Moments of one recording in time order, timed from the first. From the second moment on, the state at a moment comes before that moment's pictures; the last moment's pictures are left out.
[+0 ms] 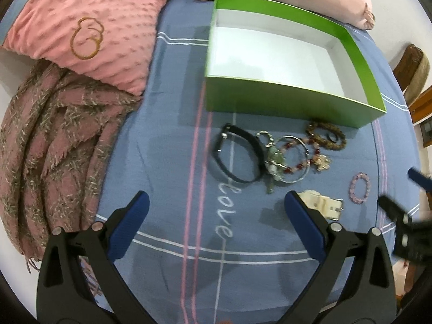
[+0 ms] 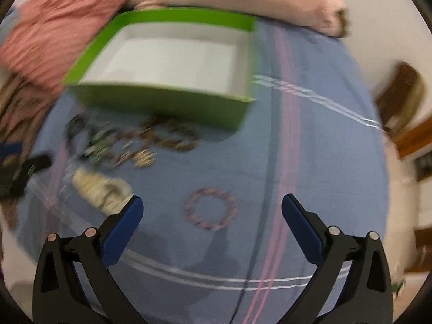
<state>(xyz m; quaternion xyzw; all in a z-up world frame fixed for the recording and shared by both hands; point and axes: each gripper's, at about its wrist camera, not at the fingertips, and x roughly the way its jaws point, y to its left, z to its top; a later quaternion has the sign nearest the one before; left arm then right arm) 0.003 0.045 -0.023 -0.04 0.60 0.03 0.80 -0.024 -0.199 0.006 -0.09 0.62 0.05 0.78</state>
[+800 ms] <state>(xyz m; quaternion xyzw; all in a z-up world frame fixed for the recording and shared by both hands) 0.038 0.052 -0.049 -0.05 0.60 0.03 0.79 -0.001 -0.152 -0.039 -0.07 0.66 0.14 0.73</state>
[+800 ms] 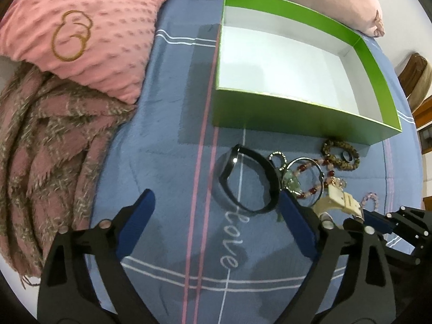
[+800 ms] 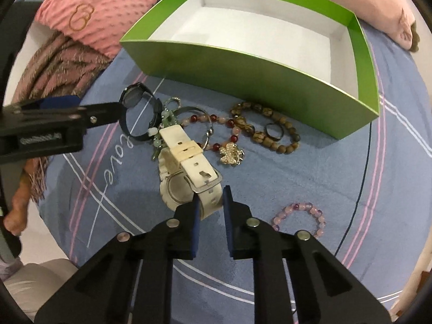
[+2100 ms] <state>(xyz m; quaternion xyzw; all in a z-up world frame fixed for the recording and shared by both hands) 0.061 0.034 -0.058 -0.07 0.60 0.01 0.80 0.003 -0.164 -0.040 -0.01 0.66 0.16 0.73</state>
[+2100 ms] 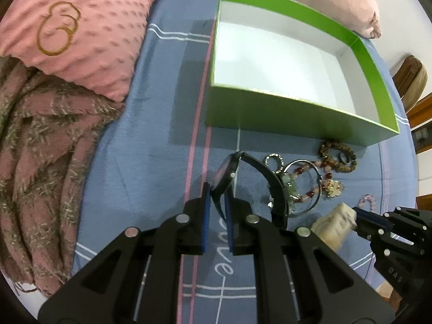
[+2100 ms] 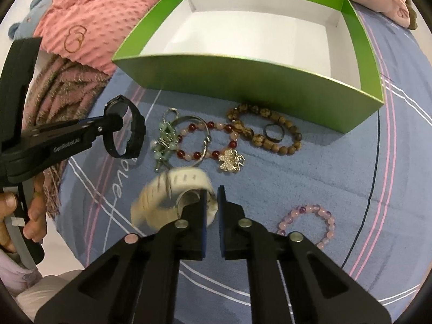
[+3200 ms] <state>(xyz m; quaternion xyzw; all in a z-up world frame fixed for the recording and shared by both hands) 0.058 0.021 -0.044 -0.07 0.59 0.00 0.80 0.028 -0.145 -0.055 -0.07 0.66 0.14 0.74</state>
